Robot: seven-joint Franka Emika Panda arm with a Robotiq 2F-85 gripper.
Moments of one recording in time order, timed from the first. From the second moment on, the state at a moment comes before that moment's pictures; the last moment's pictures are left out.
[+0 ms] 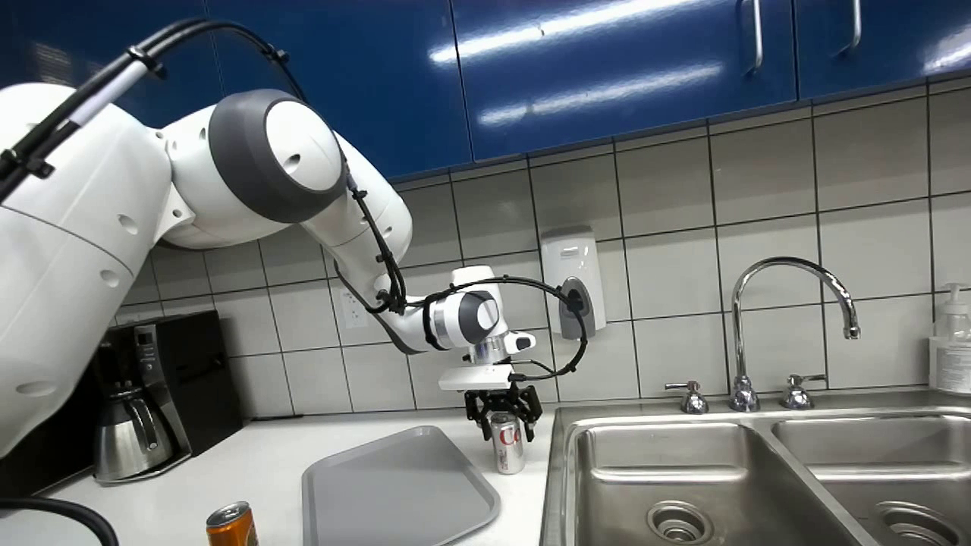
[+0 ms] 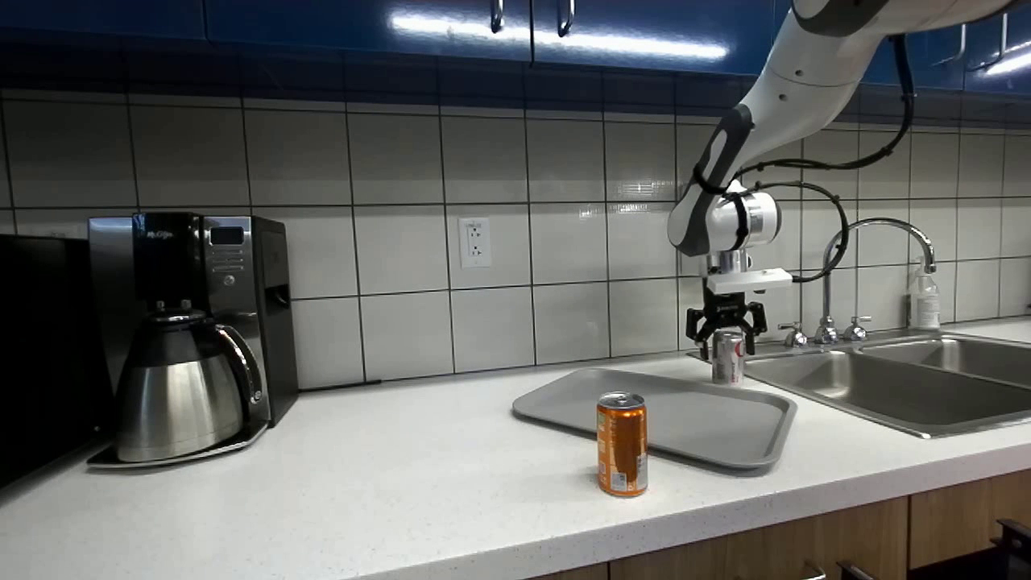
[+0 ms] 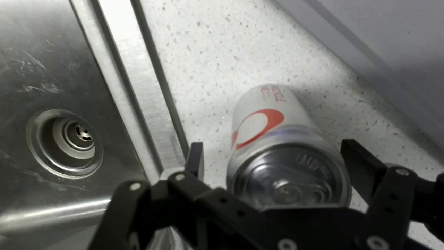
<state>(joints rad) -0.13 0.63 -0.11 -1.72 -0.02 2.38 -0.03</state>
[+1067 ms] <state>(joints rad) -0.13 0.64 -0.11 -1.70 -0.02 2.36 -0.02</state>
